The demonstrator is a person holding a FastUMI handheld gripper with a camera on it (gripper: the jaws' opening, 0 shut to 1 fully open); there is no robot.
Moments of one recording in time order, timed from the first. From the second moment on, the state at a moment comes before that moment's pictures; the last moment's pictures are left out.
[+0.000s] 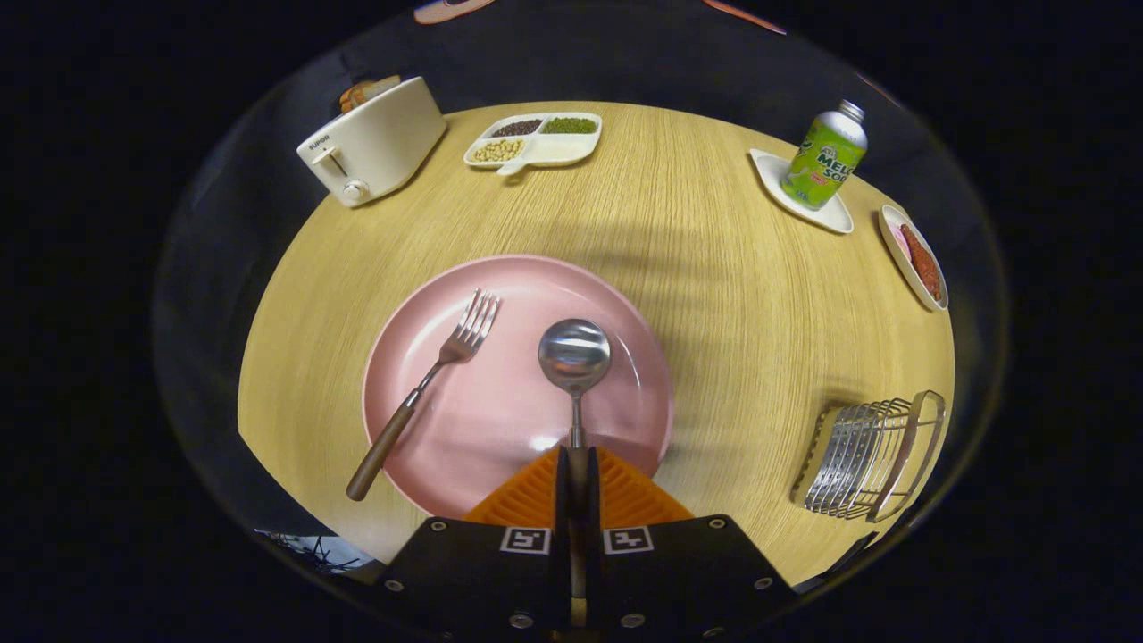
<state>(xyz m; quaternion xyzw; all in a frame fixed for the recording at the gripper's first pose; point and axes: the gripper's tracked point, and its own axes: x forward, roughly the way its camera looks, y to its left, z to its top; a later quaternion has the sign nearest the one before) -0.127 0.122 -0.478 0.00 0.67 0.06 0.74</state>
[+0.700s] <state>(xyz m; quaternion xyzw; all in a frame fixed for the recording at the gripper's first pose) -0.112 0.008 -0.371 0.03 0.59 -0.01 0.81</state>
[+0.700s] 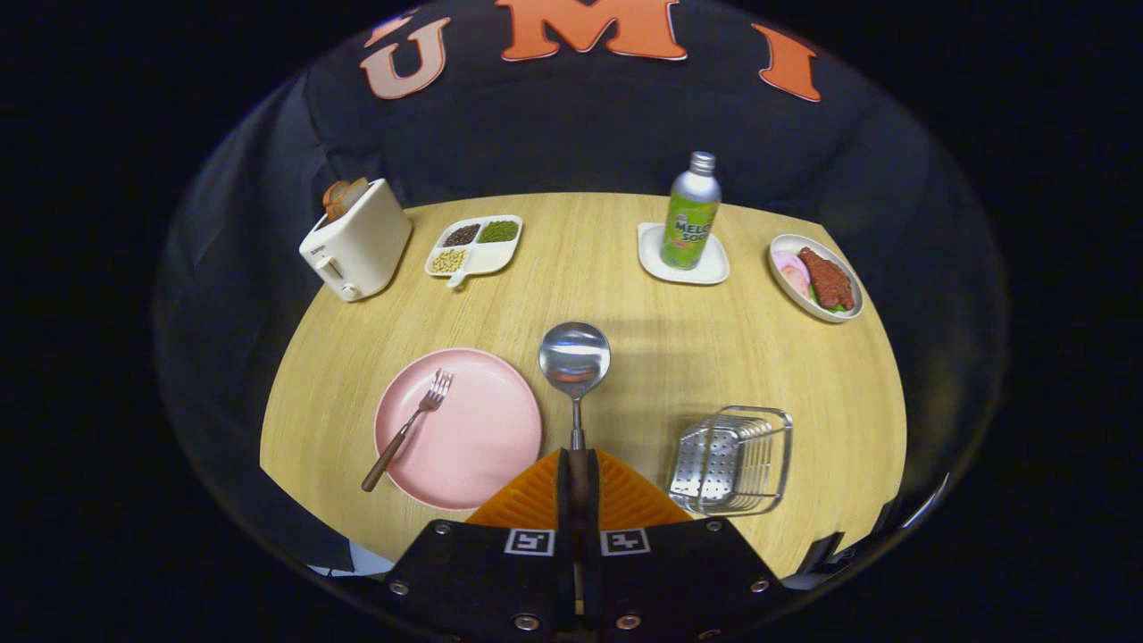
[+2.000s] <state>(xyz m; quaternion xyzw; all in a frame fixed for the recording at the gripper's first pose) -0.165 -0.085 -0.411 0.03 0.78 -0.01 0.62</state>
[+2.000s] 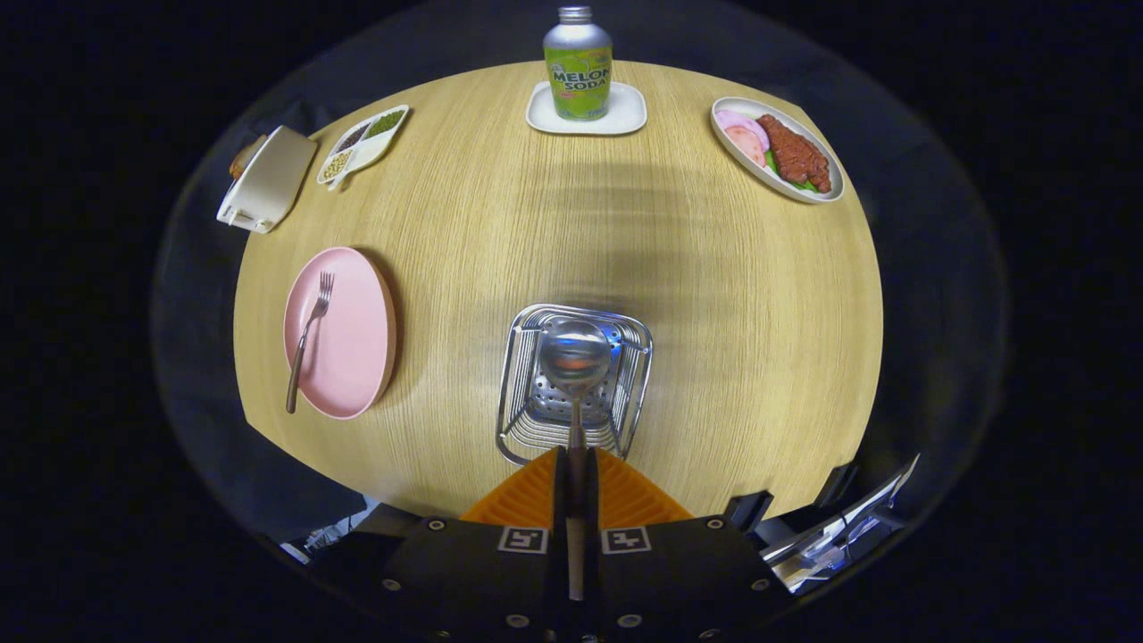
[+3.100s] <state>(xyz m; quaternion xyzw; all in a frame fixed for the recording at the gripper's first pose) -0.098 0.001 -0.364 0.15 0.64 -0.03 0.75</state>
